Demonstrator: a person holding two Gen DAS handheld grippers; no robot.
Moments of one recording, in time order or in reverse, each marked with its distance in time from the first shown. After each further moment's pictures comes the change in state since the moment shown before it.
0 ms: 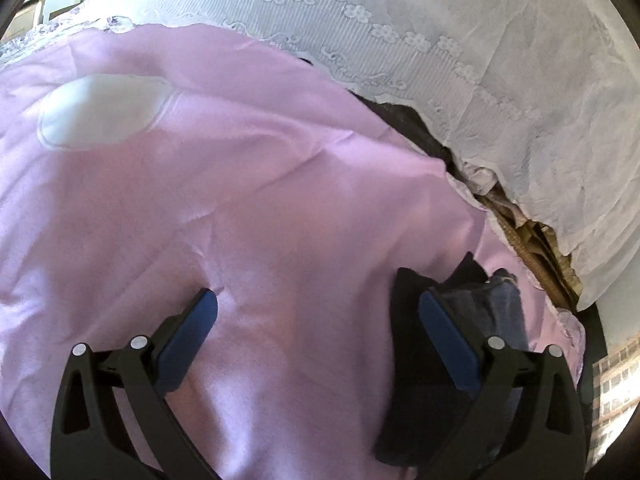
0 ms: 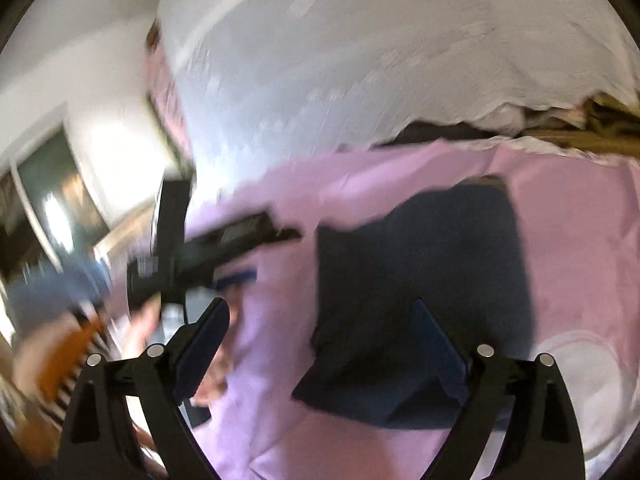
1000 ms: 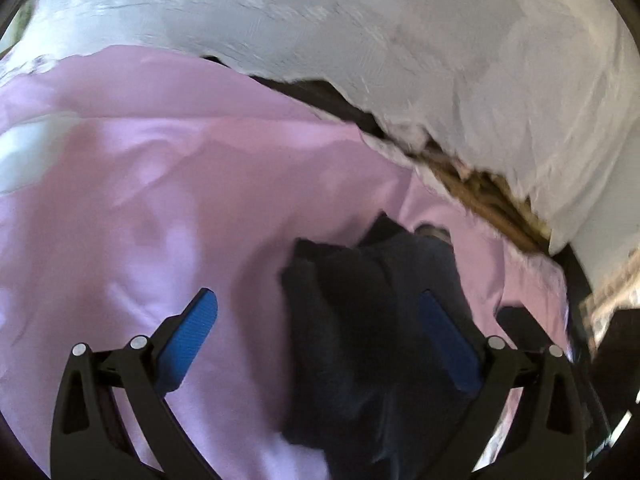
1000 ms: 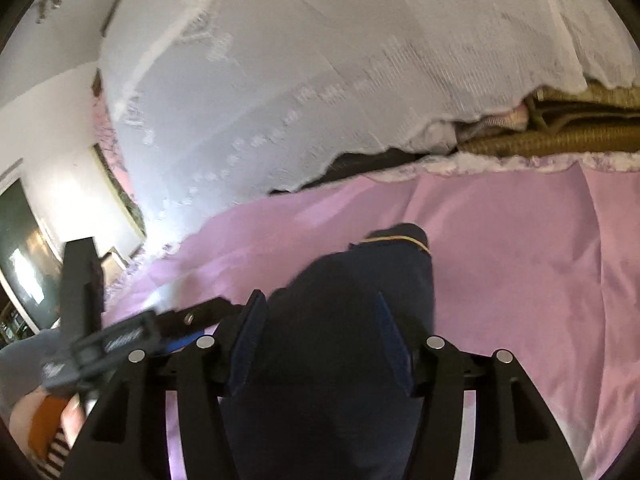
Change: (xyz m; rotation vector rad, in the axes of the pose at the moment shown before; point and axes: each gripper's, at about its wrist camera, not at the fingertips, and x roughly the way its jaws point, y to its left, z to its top) left arm 0.013 -0.074 -0.016 0.220 0.074 -0.112; right arm 0.023 -0.069 0.034 0.087 -0.064 -0.171
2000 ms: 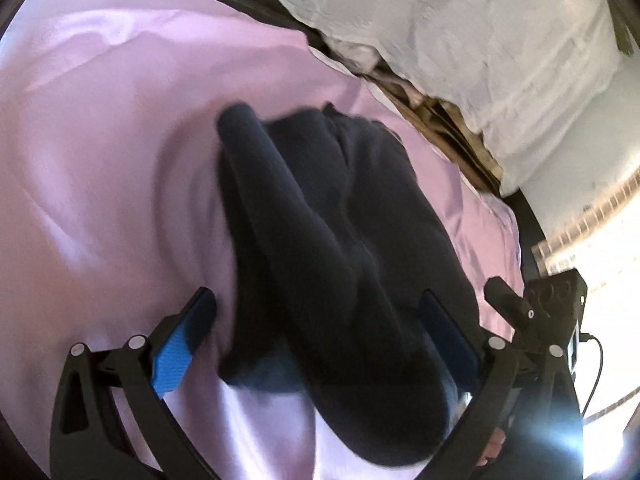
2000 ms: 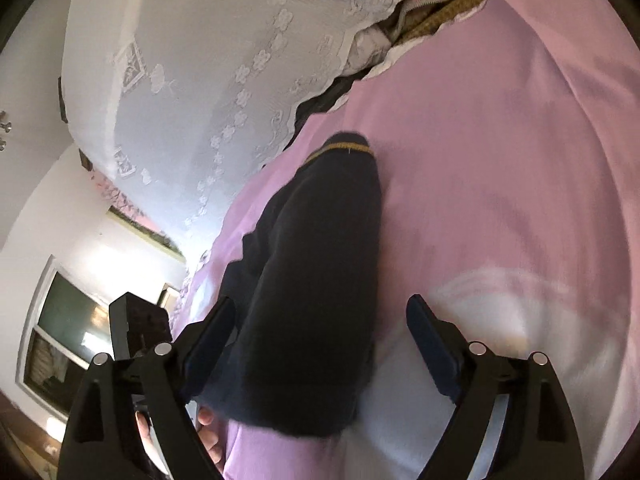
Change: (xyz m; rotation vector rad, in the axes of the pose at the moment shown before) left arm 0.033 -0.001 -0.058 0.026 0.194 -0.260; right arm -0.005 -0.091 -0.064 0.392 0.131 0.219
